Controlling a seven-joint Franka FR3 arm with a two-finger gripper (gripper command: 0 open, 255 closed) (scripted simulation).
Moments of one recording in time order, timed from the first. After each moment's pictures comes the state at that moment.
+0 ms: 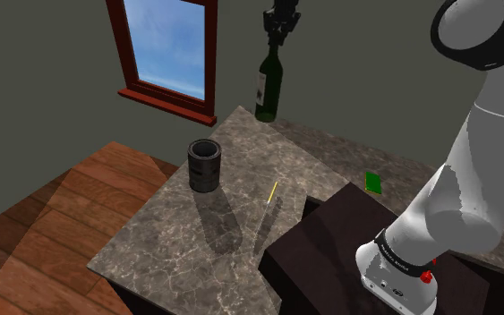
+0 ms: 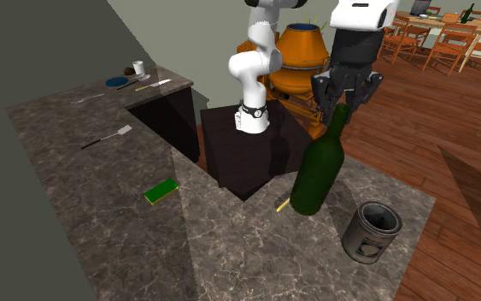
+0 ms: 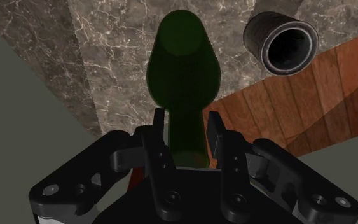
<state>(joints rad) 0.16 0.24 -0.28 -1.34 0.03 1.68 -0.04</state>
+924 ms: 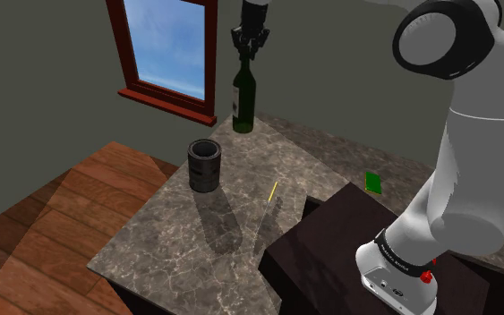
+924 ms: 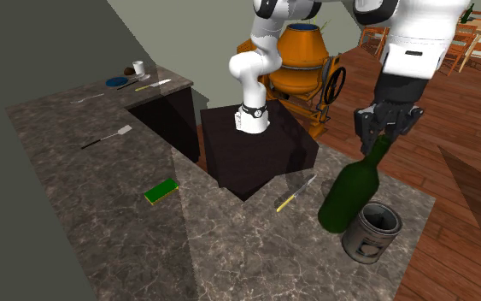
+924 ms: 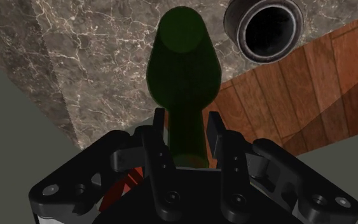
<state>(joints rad) 0.22 0.40 -0.23 -1.26 0.04 1.75 0.08</state>
